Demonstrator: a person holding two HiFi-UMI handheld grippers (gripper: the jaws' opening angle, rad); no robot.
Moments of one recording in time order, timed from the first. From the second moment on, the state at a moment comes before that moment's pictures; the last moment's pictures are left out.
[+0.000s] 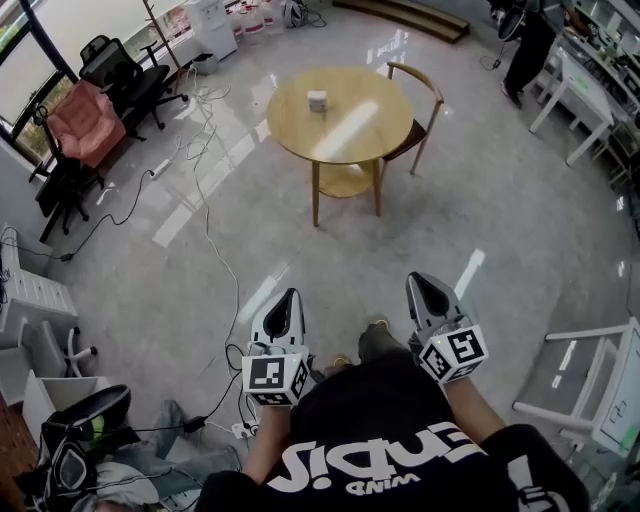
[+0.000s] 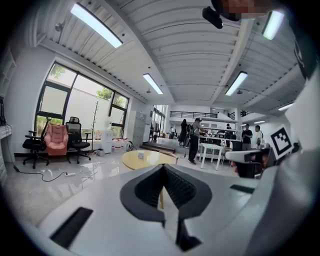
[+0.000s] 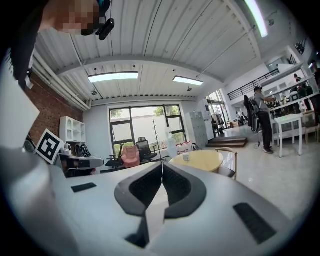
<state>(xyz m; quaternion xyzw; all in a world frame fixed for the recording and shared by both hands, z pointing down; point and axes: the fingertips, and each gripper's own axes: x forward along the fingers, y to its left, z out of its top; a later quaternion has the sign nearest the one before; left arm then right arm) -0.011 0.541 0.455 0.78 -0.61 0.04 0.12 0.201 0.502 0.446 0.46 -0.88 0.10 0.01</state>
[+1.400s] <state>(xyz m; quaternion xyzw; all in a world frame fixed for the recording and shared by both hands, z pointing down) -0.041 0.309 0.450 0.78 -0.61 0.03 0.13 0.173 0.267 0.449 0.44 -0.89 0.11 0.01</state>
